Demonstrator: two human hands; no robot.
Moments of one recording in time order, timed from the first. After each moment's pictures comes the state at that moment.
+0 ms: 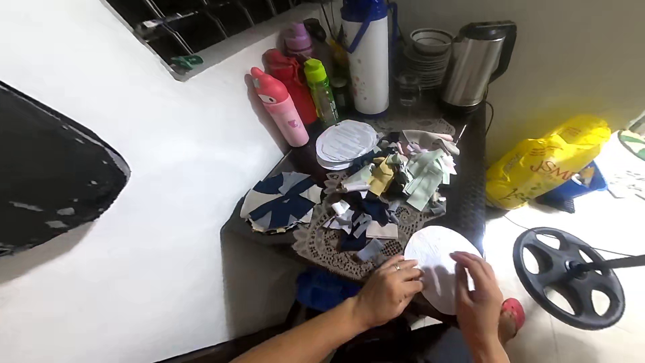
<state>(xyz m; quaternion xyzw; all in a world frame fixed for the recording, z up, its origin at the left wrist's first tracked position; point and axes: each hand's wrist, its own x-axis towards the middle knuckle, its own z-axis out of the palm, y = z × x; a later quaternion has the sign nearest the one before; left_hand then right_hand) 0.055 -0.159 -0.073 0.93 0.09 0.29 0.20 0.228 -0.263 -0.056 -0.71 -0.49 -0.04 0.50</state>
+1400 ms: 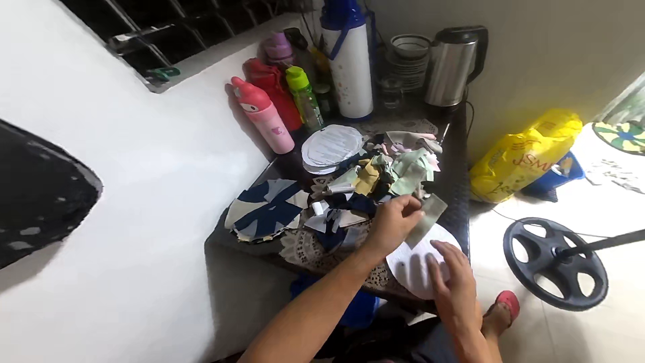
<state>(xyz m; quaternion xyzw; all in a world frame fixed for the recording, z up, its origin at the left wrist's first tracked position) 0.132 -0.105 0.028 0.76 0.32 0.27 0.50 0.217 -0.260 -0.051 -0.73 -0.47 0.03 0.50</state>
